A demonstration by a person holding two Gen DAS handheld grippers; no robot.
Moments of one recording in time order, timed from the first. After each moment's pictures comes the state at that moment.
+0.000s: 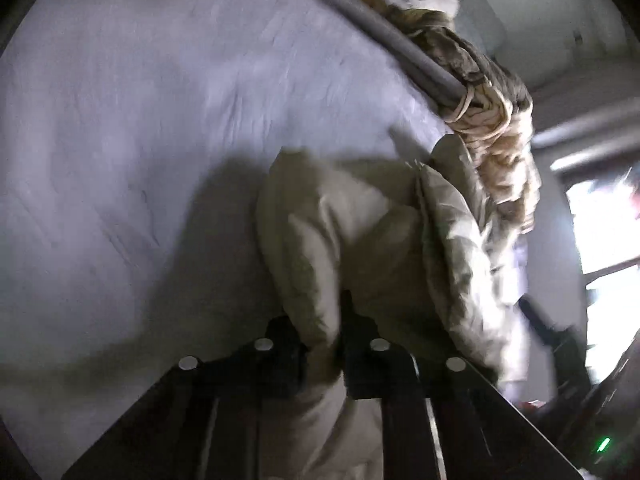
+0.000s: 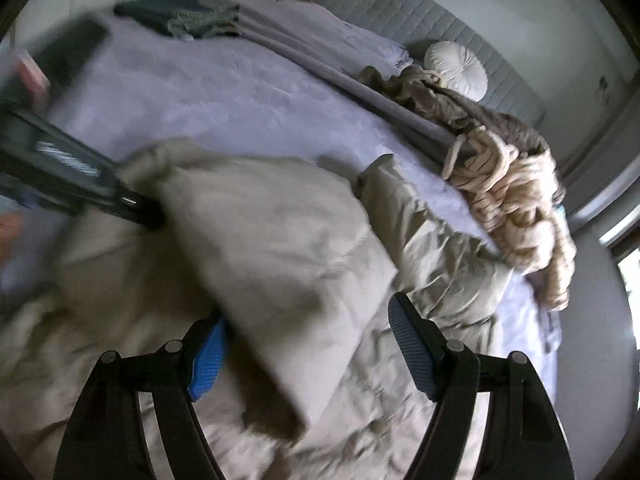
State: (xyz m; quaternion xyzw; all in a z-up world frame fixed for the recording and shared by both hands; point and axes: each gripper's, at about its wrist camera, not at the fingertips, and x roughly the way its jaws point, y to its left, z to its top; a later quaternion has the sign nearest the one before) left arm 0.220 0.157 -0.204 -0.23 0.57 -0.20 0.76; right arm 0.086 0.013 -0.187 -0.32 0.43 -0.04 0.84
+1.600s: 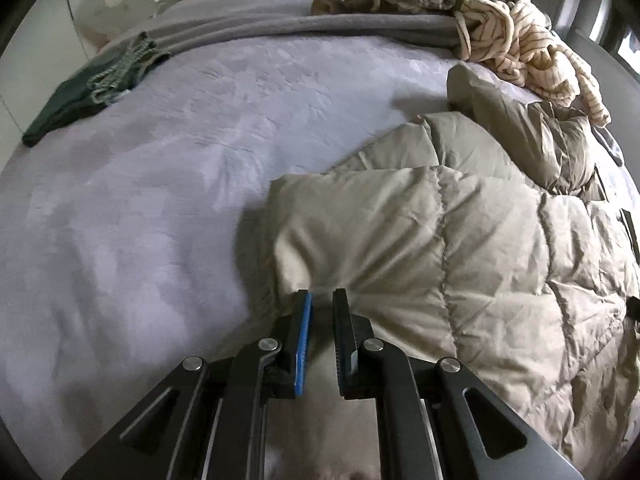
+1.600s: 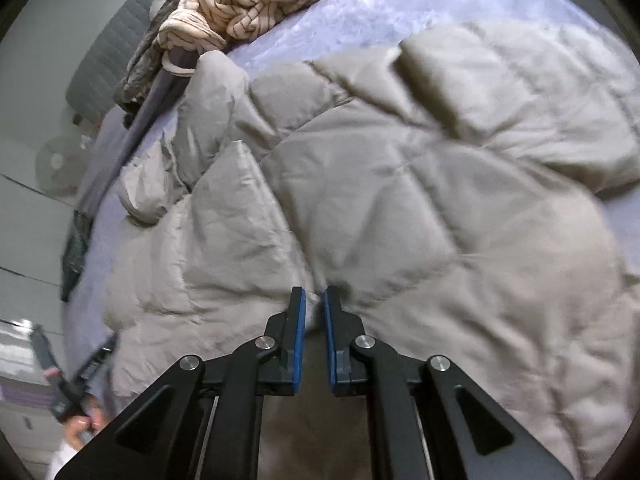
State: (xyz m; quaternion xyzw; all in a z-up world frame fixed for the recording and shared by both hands) left arm 0.201 0.103 -0.184 0.05 0.53 -0.11 0.84; right arm -0.035 -0.289 -0.182 0.30 0.48 -0.14 0.81
